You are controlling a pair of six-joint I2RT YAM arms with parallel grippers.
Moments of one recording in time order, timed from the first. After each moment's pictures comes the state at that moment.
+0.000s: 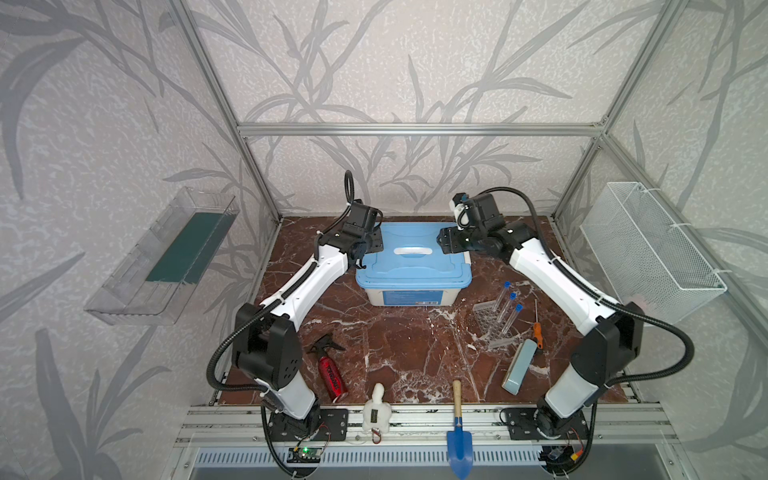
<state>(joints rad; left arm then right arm) -0.34 1.65 1.49 -0.62 -0.23 -0.44 0.46 1.65 1.65 -0.71 -0.03 0.25</state>
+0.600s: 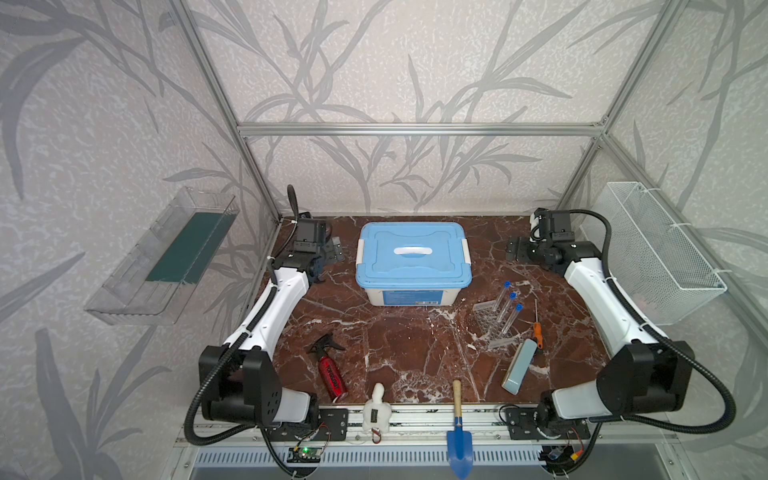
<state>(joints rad) -0.08 1.41 1.15 -0.51 -0.29 -0.29 0.06 1.45 1.28 -0.67 0.06 0.21</state>
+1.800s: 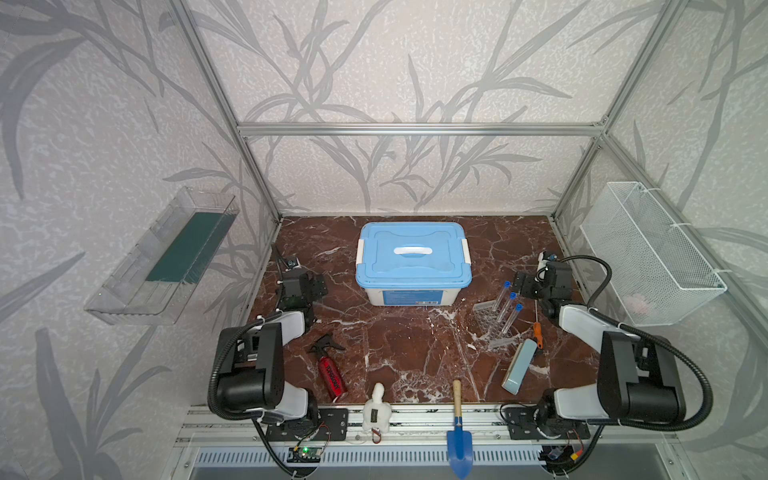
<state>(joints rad) 0.13 1.49 0.53 0.41 -0.19 -0.16 -0.10 1.42 0.61 0.18 0.02 0.16</state>
